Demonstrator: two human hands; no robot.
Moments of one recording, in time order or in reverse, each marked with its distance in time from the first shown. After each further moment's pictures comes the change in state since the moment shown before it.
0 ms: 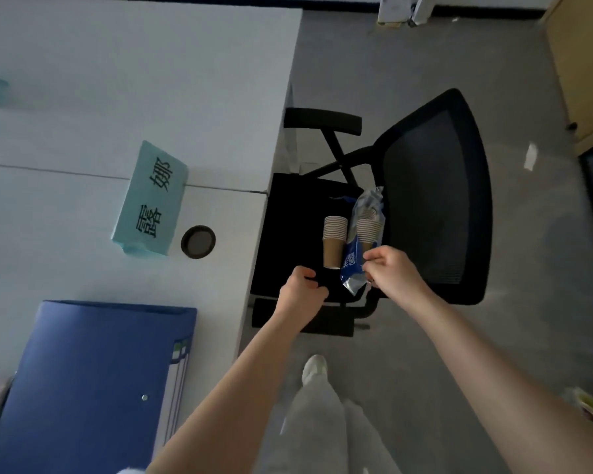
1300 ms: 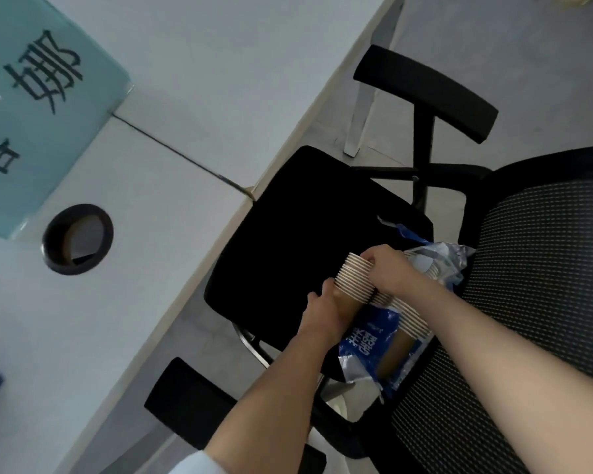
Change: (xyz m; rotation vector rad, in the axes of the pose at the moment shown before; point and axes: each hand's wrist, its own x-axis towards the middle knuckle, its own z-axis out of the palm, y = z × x) left_hand 0.277 -0.054 0.135 0.221 0.064 -0.214; right_hand 0.341 0.040 0.068 -0.633 -0.406 -0.206
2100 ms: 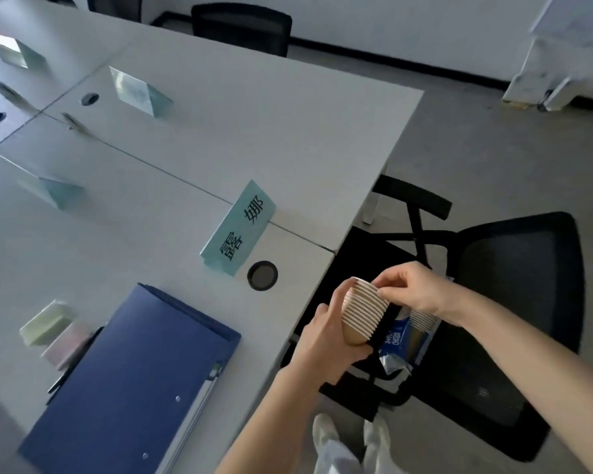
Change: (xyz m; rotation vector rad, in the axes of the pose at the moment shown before) left_hand -0.303 0.001 -0.213 -0.073 0.157 0.436; right_hand -0.293 -0.184 -0.107 0.252 -0.094 -0.325
